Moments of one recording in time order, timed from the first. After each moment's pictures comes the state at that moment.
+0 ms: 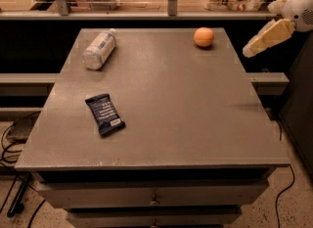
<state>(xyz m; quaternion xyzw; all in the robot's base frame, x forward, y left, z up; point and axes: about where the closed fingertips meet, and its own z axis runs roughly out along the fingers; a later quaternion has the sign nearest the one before) 0.644 -0.253 0.980 -0.48 0.78 0.09 0.40</state>
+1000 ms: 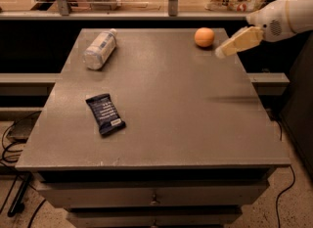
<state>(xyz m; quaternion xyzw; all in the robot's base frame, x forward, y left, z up) 0.666 -0.203 0.955 -0.42 0.78 0.15 0.43</state>
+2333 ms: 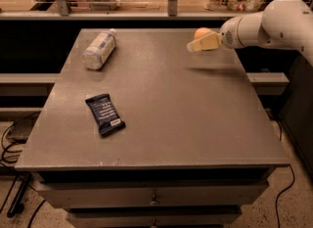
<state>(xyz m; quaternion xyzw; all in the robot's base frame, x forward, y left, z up) 0.775 -0.170 0.897 -0.29 0.81 0.12 0.50</state>
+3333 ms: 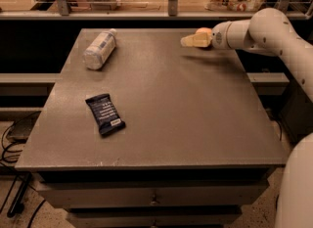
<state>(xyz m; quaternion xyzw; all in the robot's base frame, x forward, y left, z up) 0.825 -0.154 0.870 -0.23 0.81 0.19 0.51</state>
